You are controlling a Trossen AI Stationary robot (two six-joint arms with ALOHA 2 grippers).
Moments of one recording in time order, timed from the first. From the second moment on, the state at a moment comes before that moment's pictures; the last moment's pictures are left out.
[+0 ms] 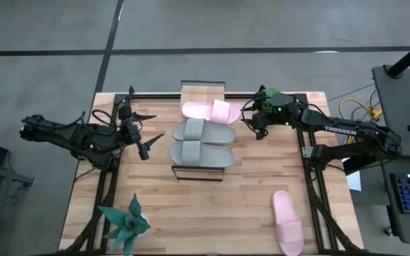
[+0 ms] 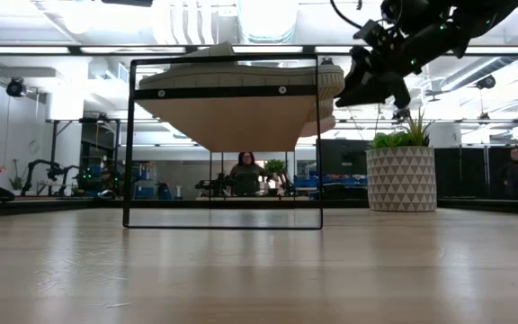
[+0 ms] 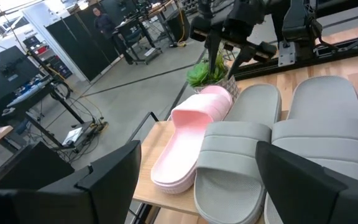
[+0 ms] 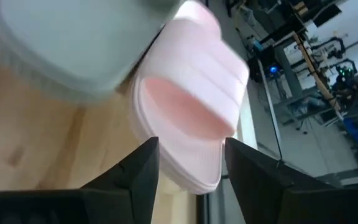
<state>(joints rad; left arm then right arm) -0.27 0.73 0.86 -0.38 -0.77 0.25 -0.45 1.10 0.70 -0.05 -0.10 -0.88</state>
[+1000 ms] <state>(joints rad) -0.27 0.86 0.86 -0.25 -0.77 0.24 0.54 0.97 0.83 0.09 0.32 -0.39</state>
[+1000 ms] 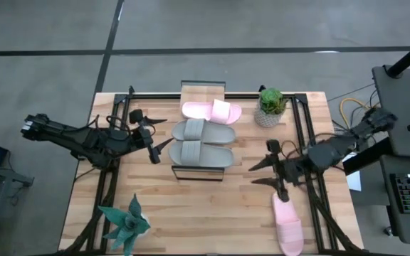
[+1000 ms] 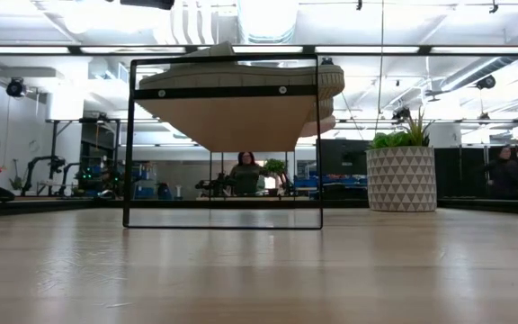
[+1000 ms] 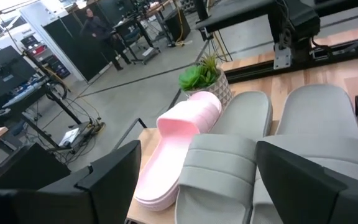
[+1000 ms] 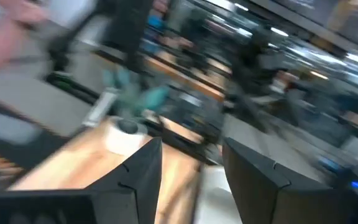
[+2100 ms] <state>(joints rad) -0.27 0.82 0.86 -0.28 -0.76 0.25 0.78 1.34 1.18 -0.96 0.12 1.05</state>
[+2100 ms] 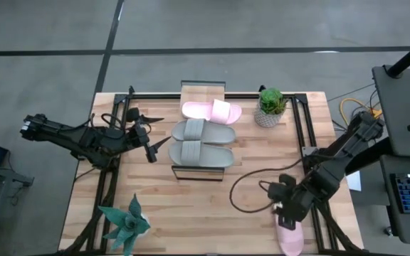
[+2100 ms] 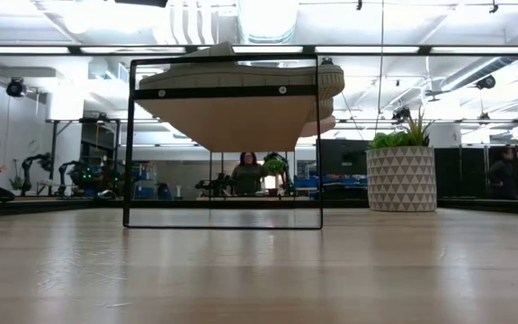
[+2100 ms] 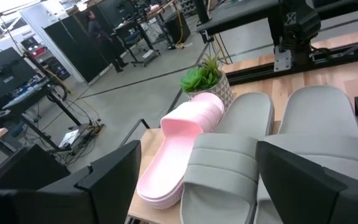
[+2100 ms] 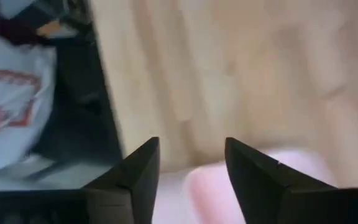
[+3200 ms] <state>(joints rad) -0.27 0.85 0.86 -0.27 -0.76 0.24 0.83 1.34 0.75 -0.49 -0.26 1.15</state>
